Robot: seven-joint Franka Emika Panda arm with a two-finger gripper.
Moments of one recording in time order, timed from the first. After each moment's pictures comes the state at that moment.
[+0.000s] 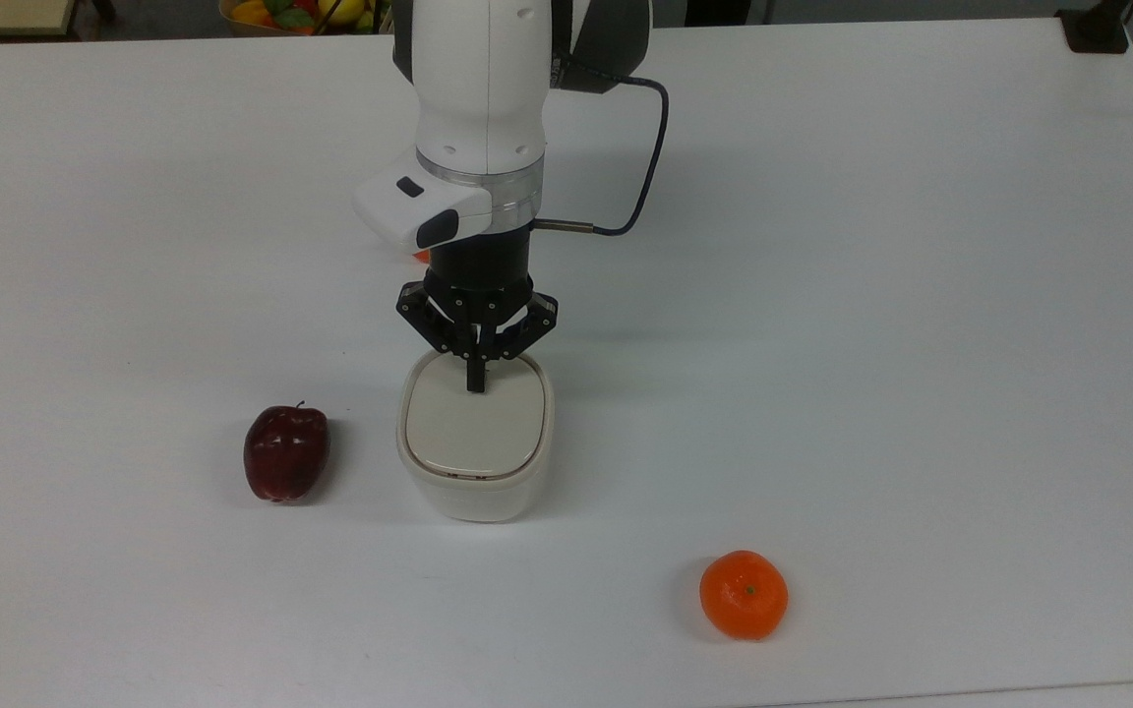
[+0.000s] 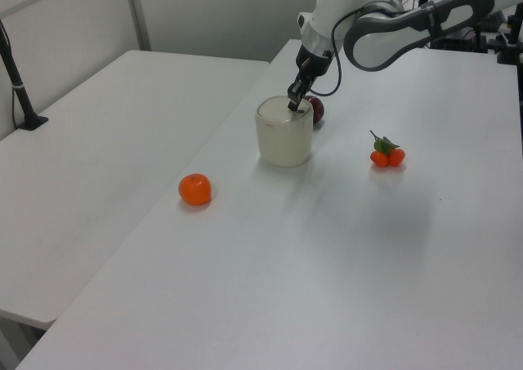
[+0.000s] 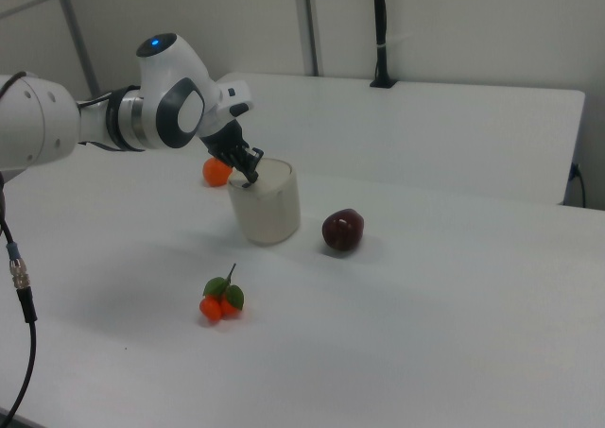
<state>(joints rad) 0.12 0.47 0.00 -1.53 -0.14 2.41 0.22</state>
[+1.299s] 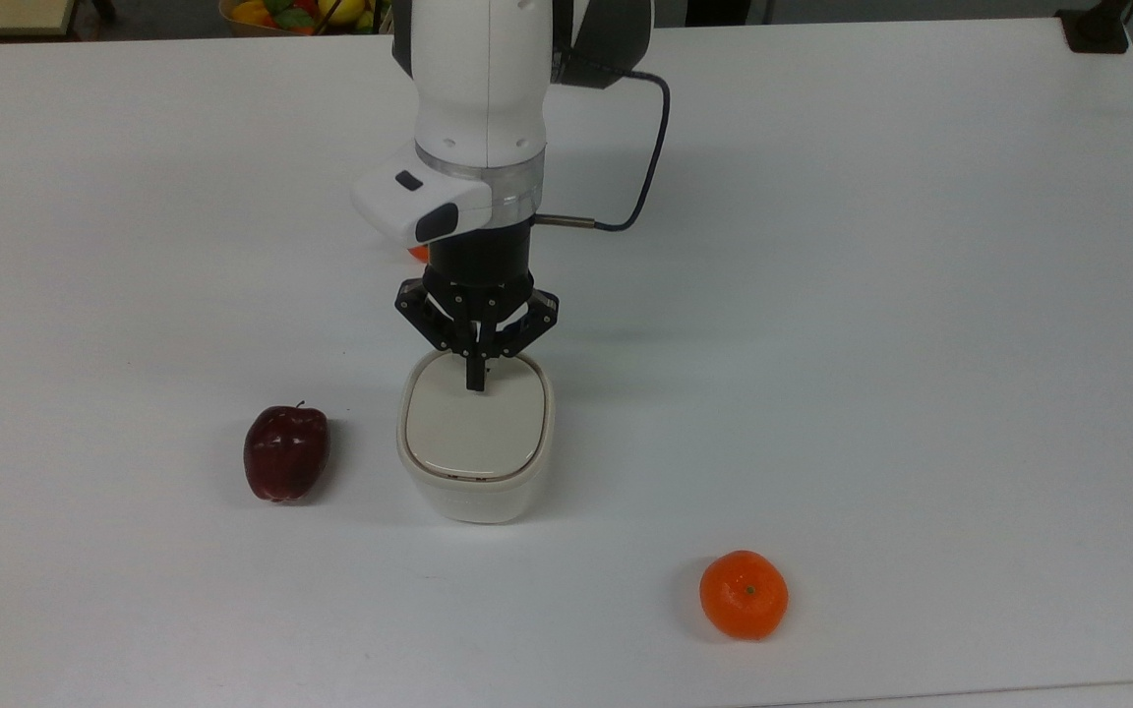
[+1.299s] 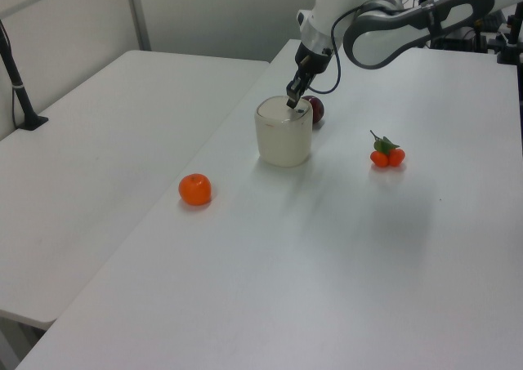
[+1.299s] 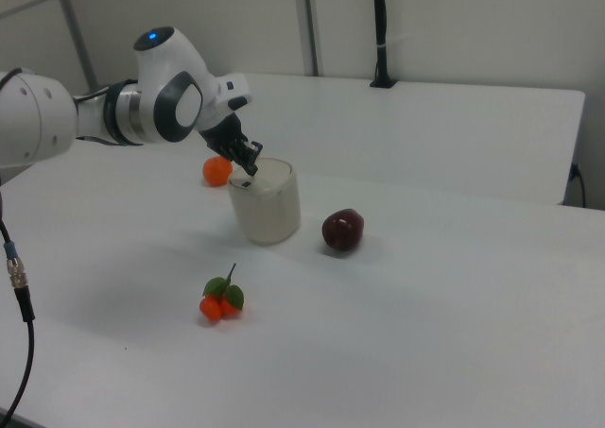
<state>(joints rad) 0.12 0.46 0.00 -1.51 -0.14 2.40 0.22</state>
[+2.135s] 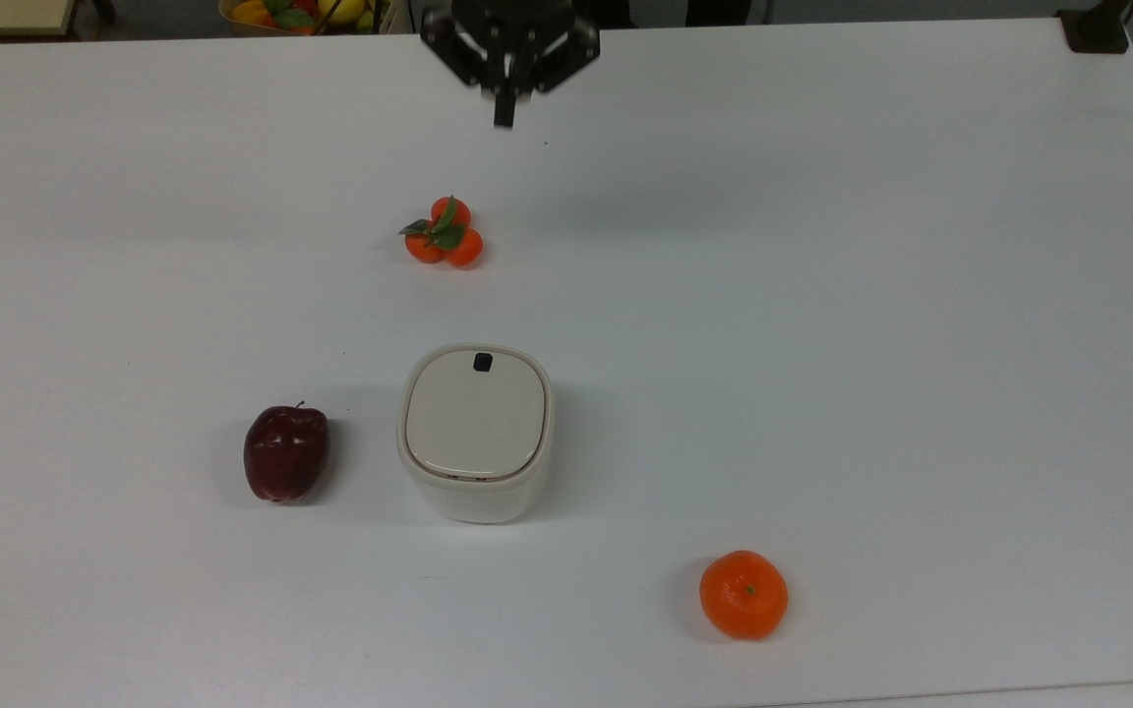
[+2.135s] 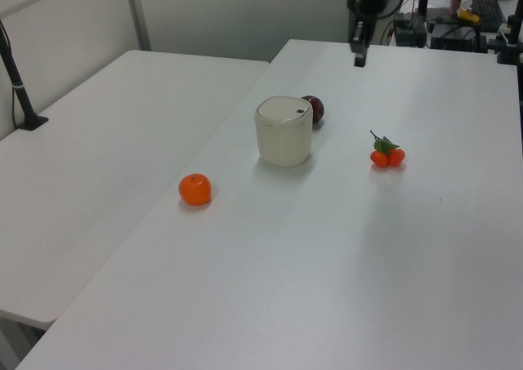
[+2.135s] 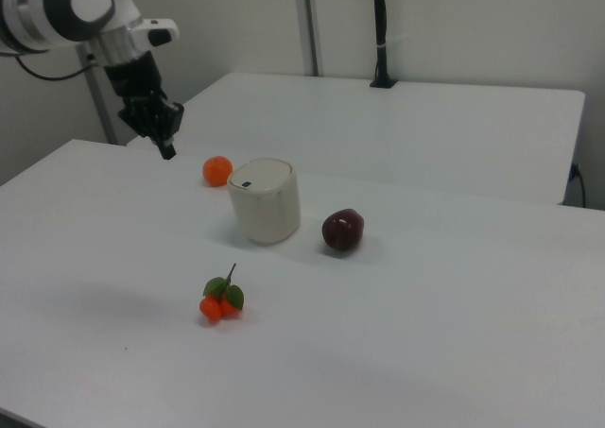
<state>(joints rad) 0.19 0.15 0.02 -1.49 -0.14 1.69 0.14</state>
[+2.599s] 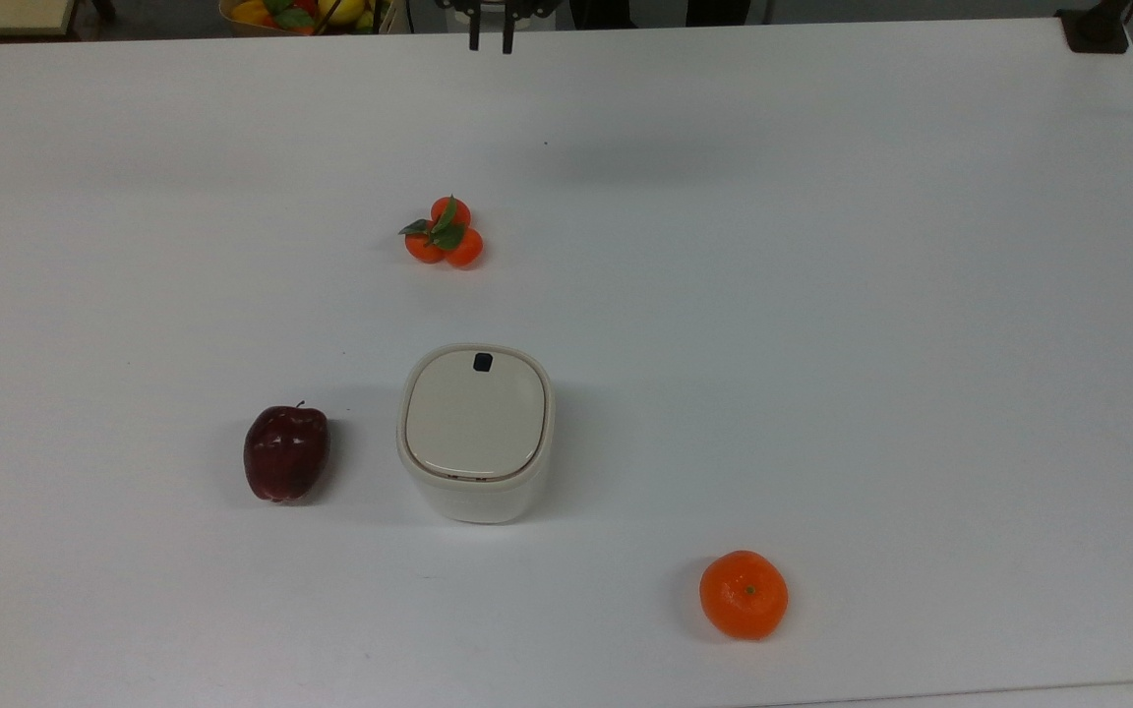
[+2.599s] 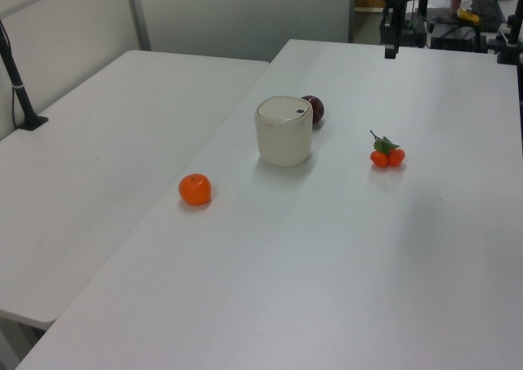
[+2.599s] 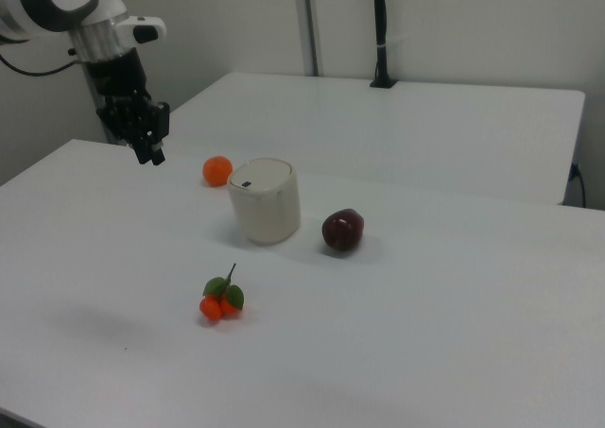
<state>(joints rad) 0.19 0.05 0.01 -1.56 -0.12 1.59 0.12</state>
